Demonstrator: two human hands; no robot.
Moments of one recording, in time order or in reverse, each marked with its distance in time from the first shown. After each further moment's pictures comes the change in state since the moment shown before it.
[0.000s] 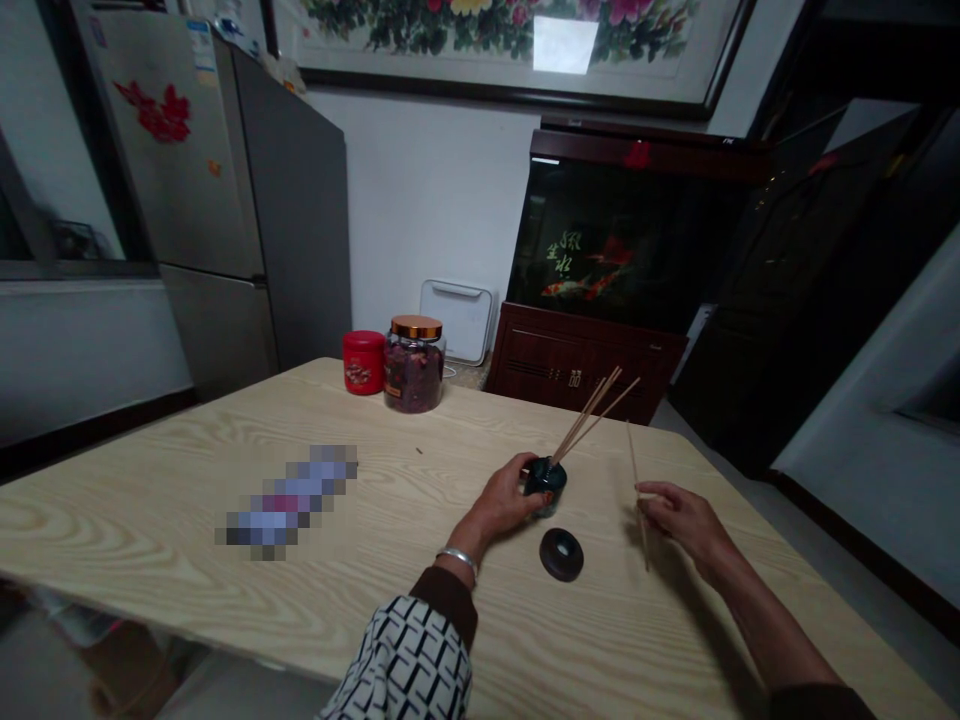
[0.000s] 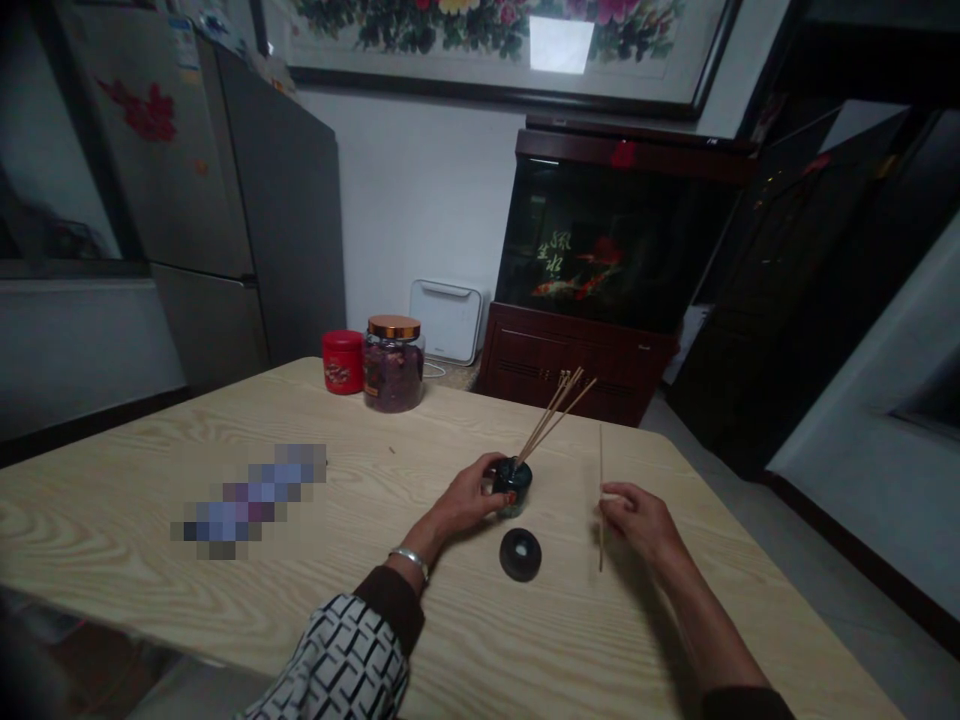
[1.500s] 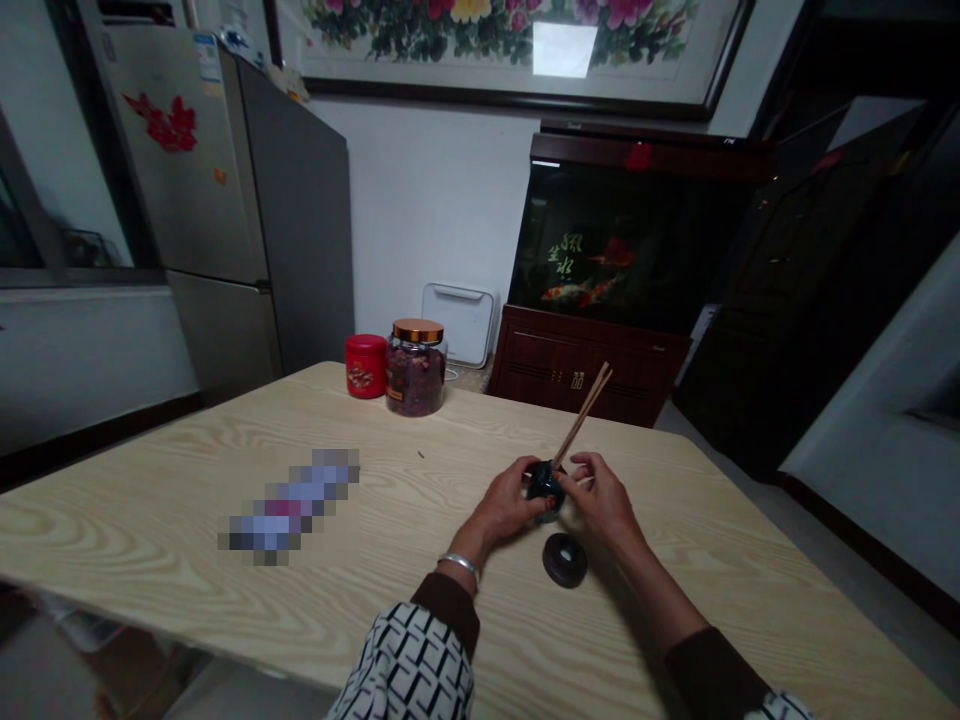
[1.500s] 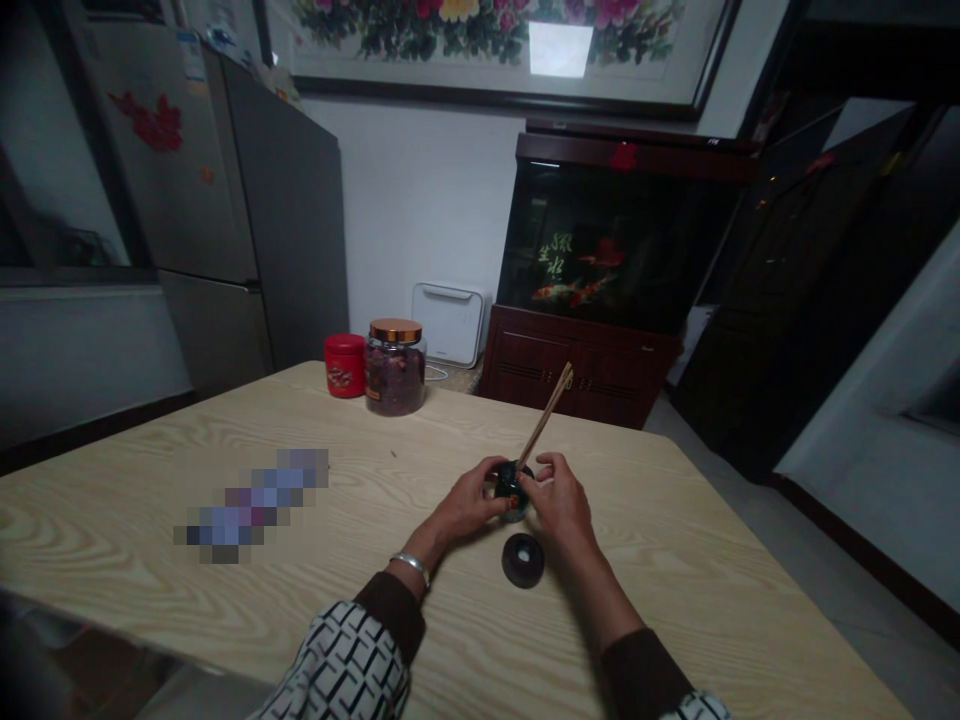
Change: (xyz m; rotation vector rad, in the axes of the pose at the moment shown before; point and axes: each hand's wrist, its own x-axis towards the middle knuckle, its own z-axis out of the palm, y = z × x) left_hand 0.001 0.004 0.000 -0.007 -0.009 0.034; right_hand 0.005 -0.039 0.105 -0.214 0.067 -0.293
